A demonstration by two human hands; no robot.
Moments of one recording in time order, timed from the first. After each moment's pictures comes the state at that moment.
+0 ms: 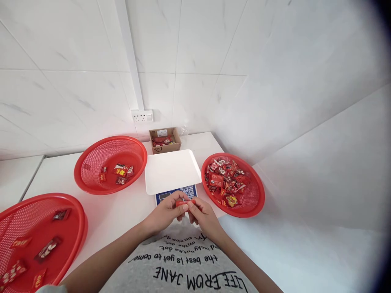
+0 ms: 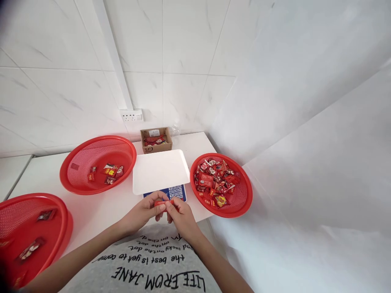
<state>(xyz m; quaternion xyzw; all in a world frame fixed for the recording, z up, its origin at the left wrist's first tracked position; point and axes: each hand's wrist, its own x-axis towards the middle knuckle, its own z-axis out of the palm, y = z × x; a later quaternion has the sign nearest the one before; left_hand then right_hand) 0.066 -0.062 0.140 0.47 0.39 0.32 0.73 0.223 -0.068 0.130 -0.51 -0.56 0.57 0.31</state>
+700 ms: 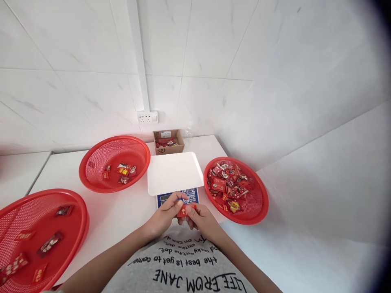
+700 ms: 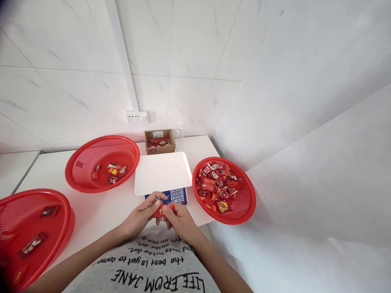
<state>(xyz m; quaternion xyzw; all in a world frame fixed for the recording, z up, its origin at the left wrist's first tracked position) 0.064 -0.073 0.132 0.43 0.40 0.37 0.72 0.221 -0.063 0.131 -0.44 -0.59 0.63 0.26</state>
